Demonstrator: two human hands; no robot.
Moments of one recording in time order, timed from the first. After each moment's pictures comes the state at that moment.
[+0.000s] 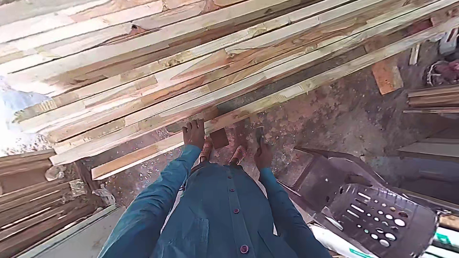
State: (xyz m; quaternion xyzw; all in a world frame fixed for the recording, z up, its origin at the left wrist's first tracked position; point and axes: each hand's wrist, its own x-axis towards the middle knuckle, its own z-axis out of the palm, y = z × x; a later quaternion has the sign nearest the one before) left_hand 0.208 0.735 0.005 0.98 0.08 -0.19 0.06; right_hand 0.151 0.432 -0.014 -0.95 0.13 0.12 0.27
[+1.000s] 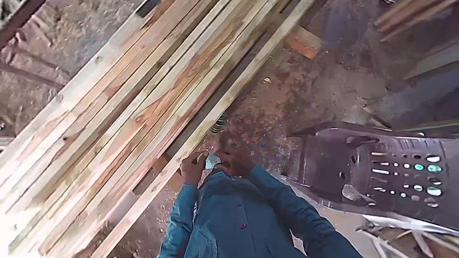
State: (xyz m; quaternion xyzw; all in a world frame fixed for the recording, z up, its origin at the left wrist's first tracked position) left_hand 0.237 0.507 0.089 0.89 0.04 -0.12 0.44; right_hand 0.205 0.297 0.058 -0.91 -0.19 -0.03 0.36
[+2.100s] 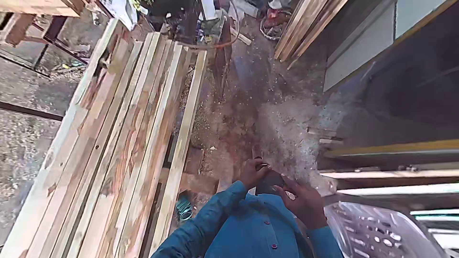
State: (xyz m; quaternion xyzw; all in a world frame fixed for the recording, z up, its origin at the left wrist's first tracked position) left_hand 0.545 -0.352 0.068 0.69 -0.36 -0.48 0.40; right_hand 0.333 -0.408 0.094 -0.89 0.38 -0.15 0.23
